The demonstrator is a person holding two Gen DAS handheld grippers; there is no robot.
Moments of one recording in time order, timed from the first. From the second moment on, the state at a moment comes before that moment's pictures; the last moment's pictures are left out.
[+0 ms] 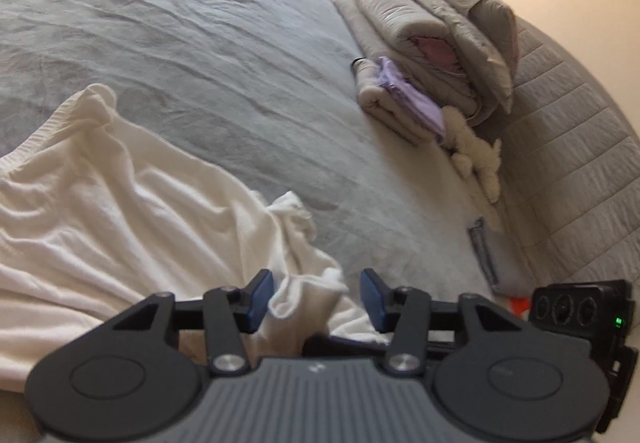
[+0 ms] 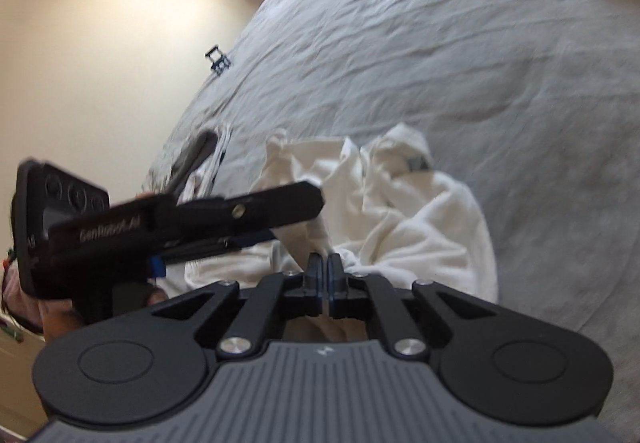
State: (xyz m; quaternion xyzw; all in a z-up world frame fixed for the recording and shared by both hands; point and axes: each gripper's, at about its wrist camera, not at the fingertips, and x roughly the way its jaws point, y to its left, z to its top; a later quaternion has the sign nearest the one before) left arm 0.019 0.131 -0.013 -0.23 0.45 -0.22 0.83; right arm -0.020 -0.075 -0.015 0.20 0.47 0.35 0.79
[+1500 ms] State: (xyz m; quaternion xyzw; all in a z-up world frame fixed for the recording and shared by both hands) left arm 0.017 0.139 -0.015 -0.16 0.44 -0.16 0.87; right arm -0.022 -0.163 0.012 0.07 0.34 0.12 0.93
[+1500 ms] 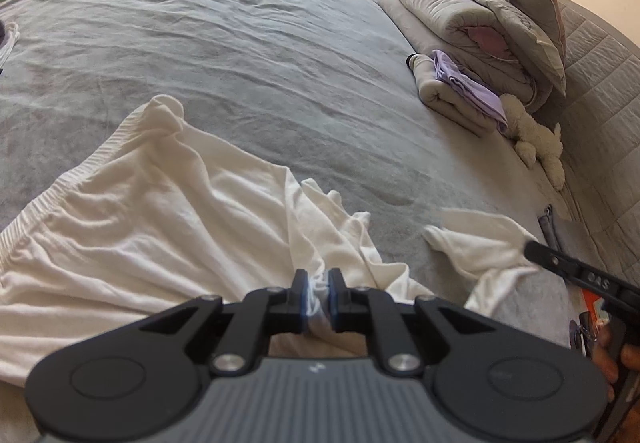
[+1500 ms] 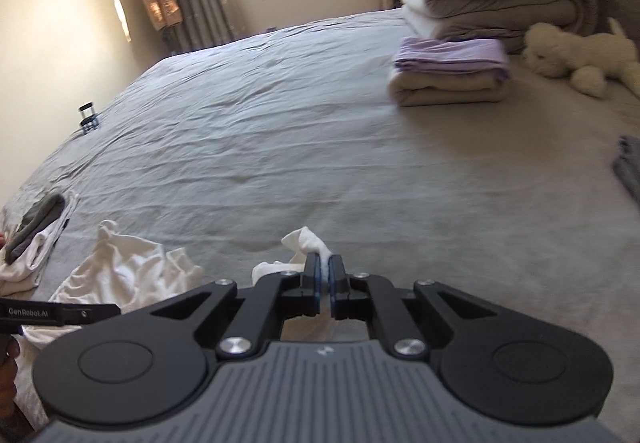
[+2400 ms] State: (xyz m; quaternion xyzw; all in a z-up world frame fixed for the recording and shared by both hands) left arm 0.021 0.132 -0.020 -0.14 0.46 -0.15 0.87; right arm -0.058 -0.194 0.006 0.04 0.42 0.15 0.89
